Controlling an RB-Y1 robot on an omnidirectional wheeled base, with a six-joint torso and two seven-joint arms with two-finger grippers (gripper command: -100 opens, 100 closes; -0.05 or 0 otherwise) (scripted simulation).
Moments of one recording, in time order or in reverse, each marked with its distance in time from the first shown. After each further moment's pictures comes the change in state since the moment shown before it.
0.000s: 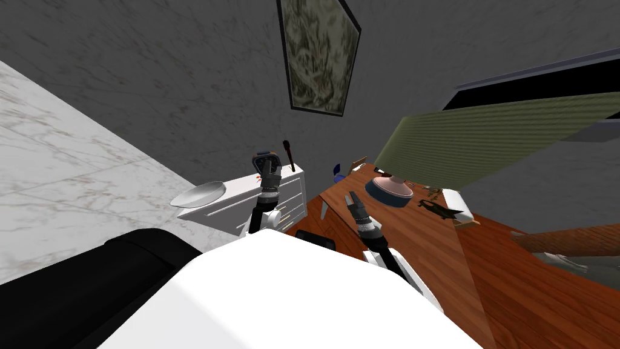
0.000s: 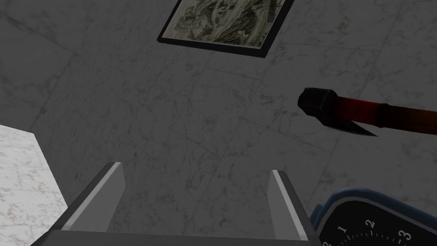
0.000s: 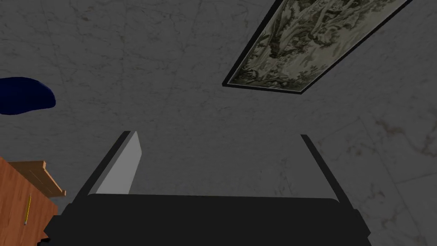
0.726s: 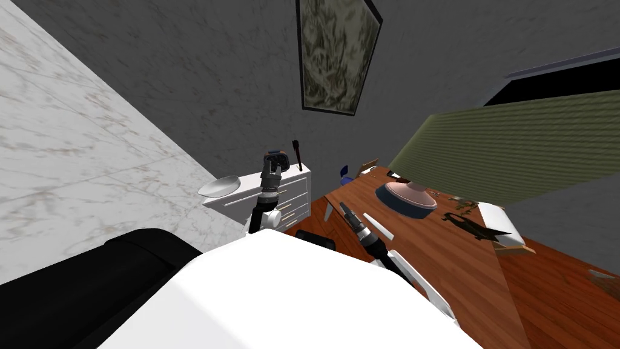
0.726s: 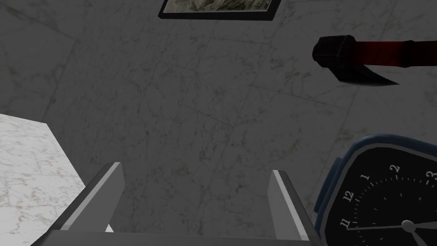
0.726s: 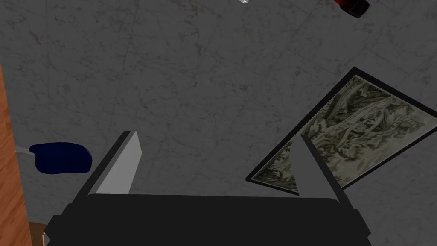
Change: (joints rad) left arm 0.000 0.000 0.000 0.000 0.000 0.000 0.000; right arm -0.060 -0.235 0.133 0.149 0.087 0.003 -0.022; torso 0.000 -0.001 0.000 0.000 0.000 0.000
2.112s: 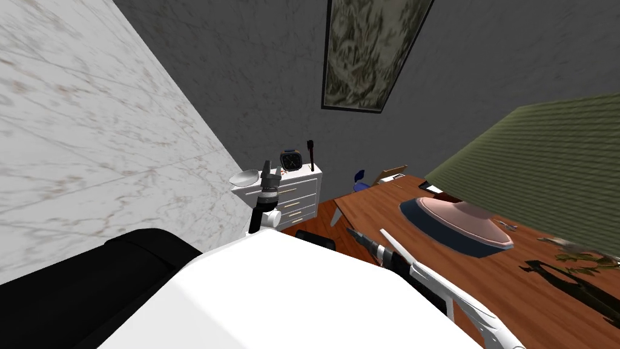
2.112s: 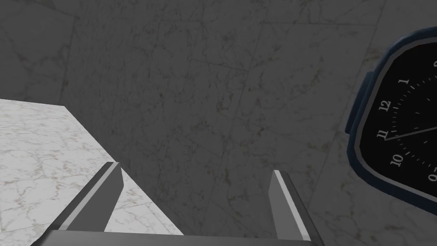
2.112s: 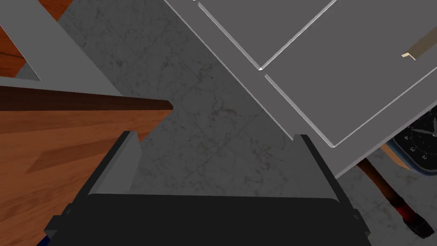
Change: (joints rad) left arm 0.000 0.000 0.000 0.000 0.000 0.000 0.000; right arm -0.121 -0.385 0.258 0.291 0.168 0.019 -0.050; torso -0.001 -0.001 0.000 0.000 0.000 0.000
